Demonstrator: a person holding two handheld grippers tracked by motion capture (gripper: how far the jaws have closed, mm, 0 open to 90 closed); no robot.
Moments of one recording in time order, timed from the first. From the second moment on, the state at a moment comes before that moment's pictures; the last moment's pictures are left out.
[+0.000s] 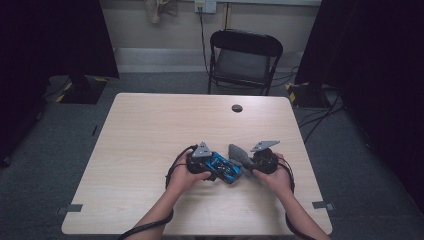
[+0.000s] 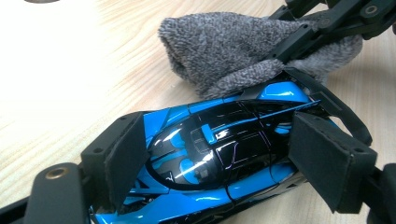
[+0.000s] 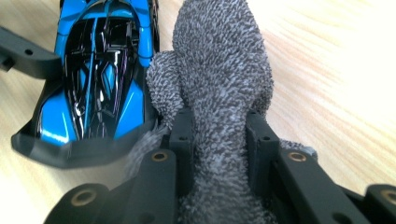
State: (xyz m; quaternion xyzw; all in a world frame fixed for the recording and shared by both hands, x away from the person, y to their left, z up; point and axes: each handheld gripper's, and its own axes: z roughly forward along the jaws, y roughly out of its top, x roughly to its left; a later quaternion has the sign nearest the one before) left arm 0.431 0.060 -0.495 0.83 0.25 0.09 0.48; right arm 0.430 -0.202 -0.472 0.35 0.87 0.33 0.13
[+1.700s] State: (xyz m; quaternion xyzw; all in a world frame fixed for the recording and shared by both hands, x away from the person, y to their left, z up) left arm 0.431 0.066 -0.496 0.83 0.25 0.10 0.49; right arm 0.467 -0.146 -0.474 0.35 0.86 0.33 0.14
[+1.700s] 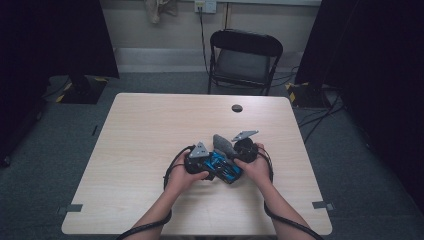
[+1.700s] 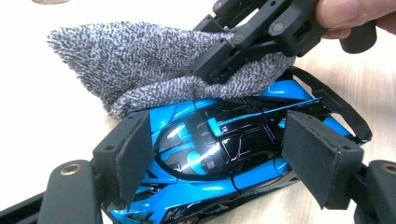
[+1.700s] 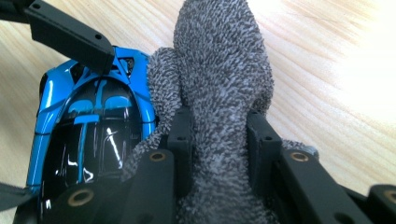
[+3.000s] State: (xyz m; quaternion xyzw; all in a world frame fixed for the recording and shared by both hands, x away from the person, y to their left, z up) left arm 0.431 0.065 -0.494 0.84 0.25 0.09 0.48; right arm 0.436 -0.194 -0.472 0.36 0.86 0.33 0.14
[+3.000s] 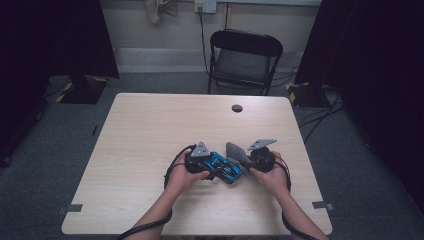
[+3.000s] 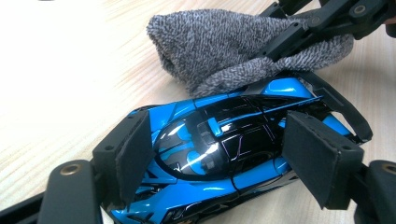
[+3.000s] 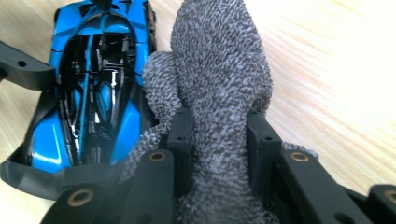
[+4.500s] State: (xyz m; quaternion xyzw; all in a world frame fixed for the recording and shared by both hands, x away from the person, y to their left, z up) left arm 0.431 0.065 -0.494 0.84 0.25 0.10 0.48; right arm 0.456 -0.163 -0.474 0.36 0.86 0.33 0.14
